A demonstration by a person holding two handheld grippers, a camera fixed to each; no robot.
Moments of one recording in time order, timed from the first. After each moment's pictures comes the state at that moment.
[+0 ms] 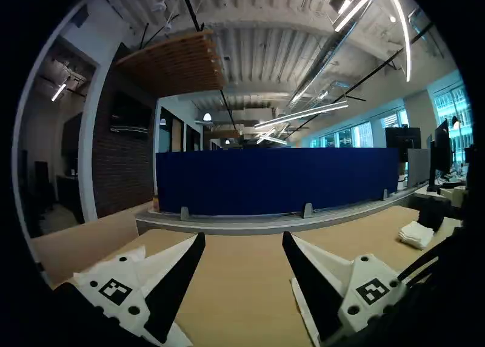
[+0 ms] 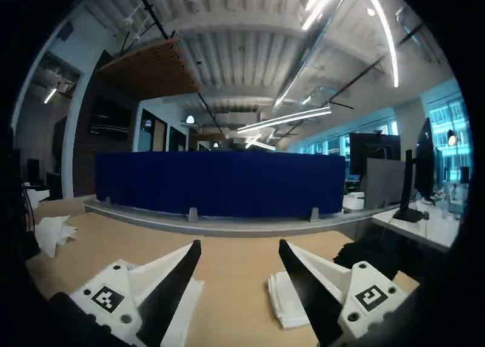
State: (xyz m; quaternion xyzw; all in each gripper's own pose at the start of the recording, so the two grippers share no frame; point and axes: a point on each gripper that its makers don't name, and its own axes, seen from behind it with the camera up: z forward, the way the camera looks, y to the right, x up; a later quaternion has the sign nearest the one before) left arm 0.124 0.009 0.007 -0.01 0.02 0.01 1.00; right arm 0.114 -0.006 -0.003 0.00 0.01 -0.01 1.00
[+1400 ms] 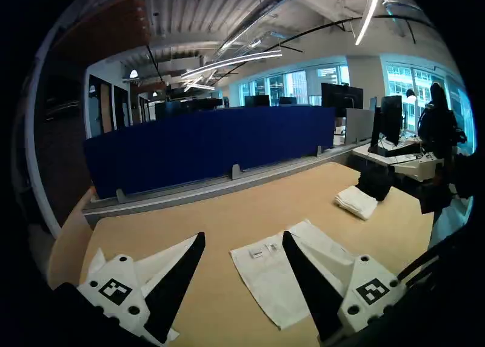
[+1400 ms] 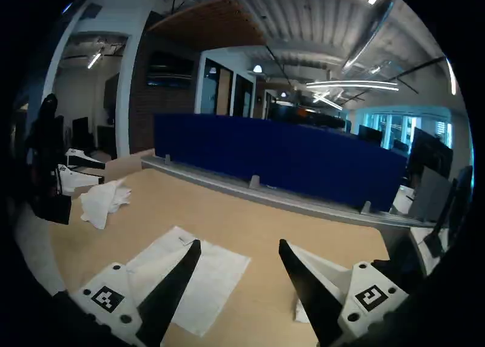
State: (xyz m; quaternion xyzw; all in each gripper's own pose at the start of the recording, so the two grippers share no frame) left arm 0.144 0.103 -0.003 -0.22 -0.15 0.07 0.96; right arm 0.153 -0.076 -0.019 0.19 -0.16 -0.08 0.97
